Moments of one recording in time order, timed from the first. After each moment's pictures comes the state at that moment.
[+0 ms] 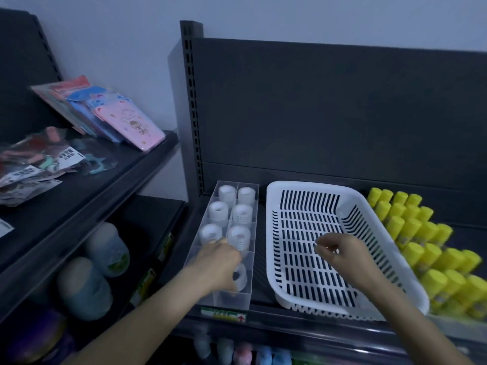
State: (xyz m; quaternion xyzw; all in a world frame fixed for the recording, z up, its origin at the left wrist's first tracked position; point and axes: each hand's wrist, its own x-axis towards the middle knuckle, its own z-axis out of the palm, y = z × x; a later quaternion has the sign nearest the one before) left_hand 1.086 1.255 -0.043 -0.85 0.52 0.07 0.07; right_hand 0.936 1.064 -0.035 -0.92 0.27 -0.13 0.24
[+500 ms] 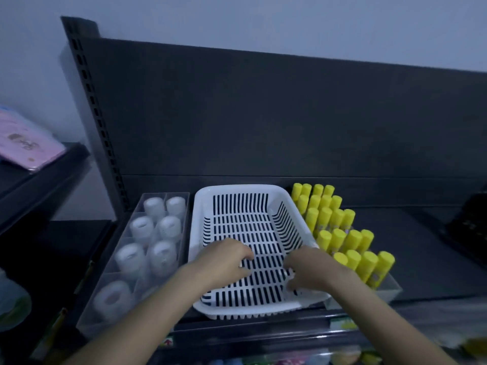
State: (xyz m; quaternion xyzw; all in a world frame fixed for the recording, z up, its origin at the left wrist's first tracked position) left_hand 1.025 1.141 -0.028 -0.76 0.63 0.11 -0.09; right_hand 0.885 1.014 -0.024 -0.95 0.25 0.21 0.01
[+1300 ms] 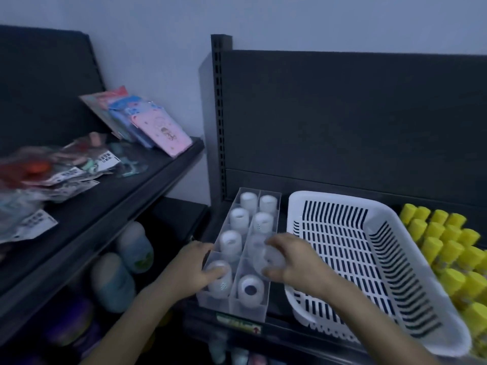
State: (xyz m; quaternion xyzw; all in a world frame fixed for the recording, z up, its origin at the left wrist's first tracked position) left_hand 1.116 1.322 -0.050 -0.89 0.36 0.10 -0.26; right_hand 1.004 1.132 -0.018 -0.96 0.08 -0.02 0.29
